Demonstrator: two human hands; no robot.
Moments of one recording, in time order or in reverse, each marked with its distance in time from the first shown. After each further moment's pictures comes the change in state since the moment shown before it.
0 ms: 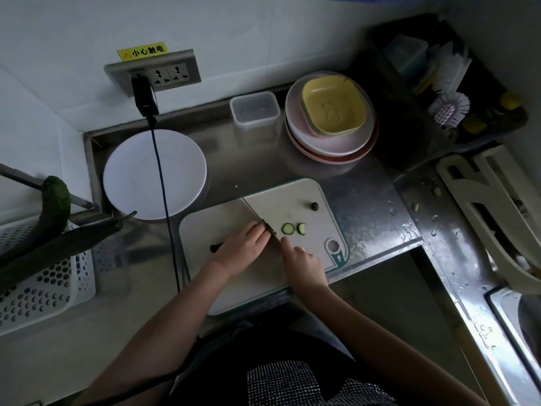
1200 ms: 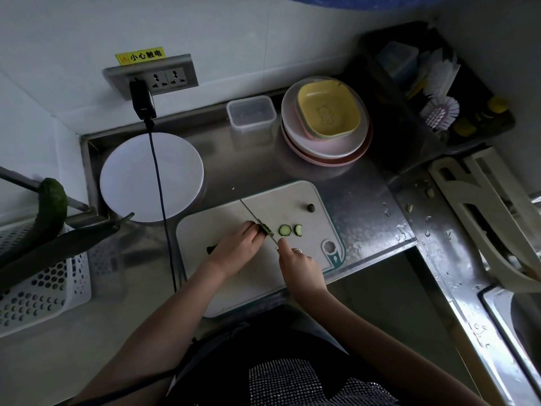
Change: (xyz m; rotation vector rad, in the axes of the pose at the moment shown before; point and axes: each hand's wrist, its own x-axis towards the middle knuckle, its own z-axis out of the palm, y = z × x) left_hand 0.001 -0.006 0.003 -0.078 0.034 0.022; right_hand -0.005 -0.002 -0.001 0.070 0.071 -0.029
